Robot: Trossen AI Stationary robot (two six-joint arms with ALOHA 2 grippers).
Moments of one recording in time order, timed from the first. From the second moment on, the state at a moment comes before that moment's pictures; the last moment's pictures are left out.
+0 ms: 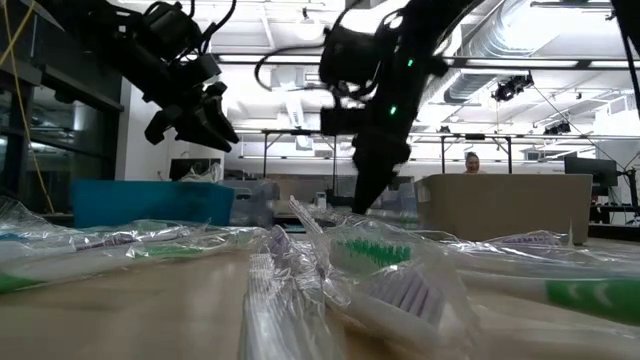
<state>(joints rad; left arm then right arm) 0.54 1.05 0.61 -0.11 0.12 0.90 -0.09 1.91 1.27 -0.54 0.09 0.03</state>
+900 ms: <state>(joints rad) 0.54 1.14 0.61 0.35 0.33 0.64 -0.10 1.39 0.59 0.73 0.19 -0.09</state>
